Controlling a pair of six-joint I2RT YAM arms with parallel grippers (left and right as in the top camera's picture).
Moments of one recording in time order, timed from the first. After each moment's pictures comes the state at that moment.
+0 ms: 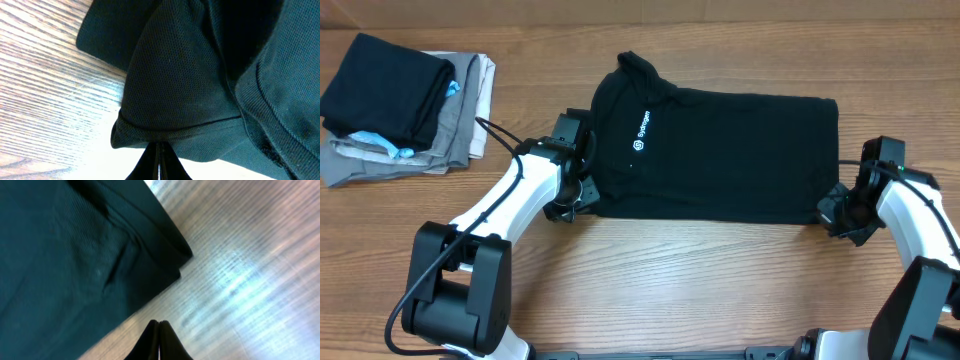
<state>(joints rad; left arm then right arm) -0.28 1.77 1.11 -0.84 0.03 -0.68 -0.31 1.58 0.93 -0.85 -0.05 0.51</state>
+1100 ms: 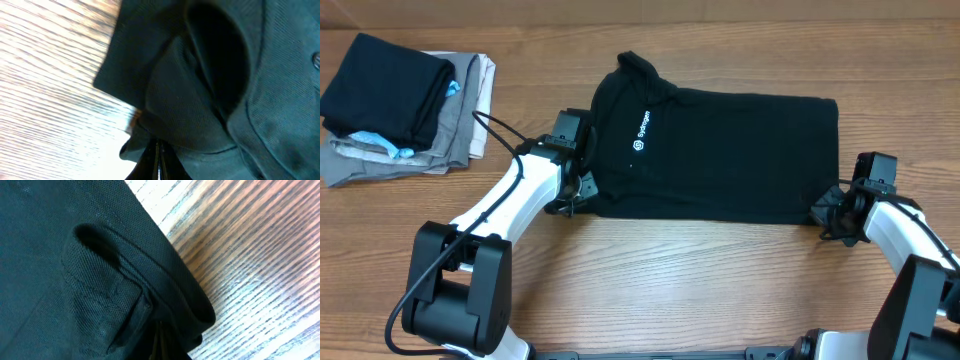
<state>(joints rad) -0.28 1.77 1.11 -0.77 -0.06 -0.67 -0.31 1.57 0.75 -0.48 -0.03 0.52</state>
